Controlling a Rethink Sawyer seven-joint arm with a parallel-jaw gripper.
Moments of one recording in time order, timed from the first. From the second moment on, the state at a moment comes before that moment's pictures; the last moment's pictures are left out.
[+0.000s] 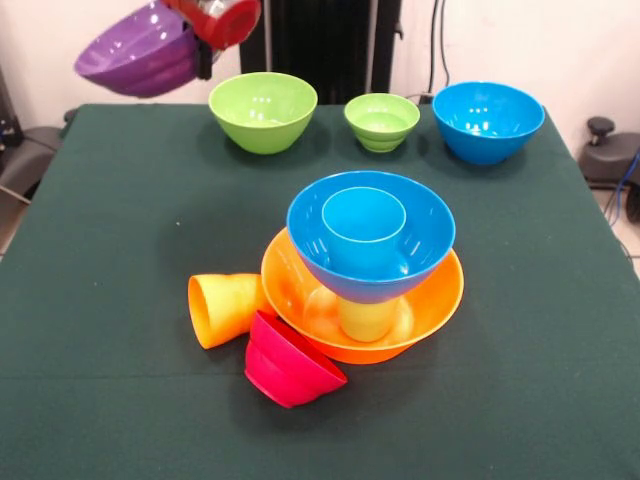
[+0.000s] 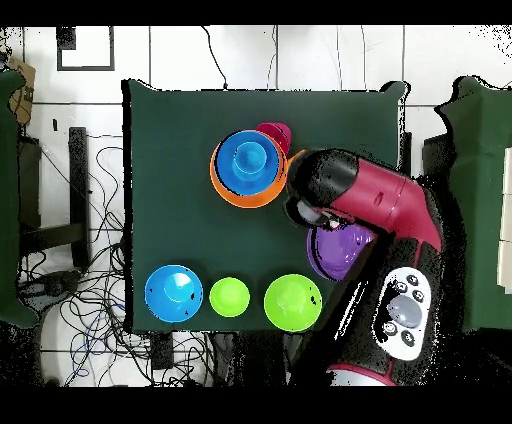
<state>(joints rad) -0.17 -0.60 -0.38 1.36 0.07 1.06 2.08</state>
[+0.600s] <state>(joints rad) -0.11 -0.54 -0.41 1.14 0.14 1.09 2.25</state>
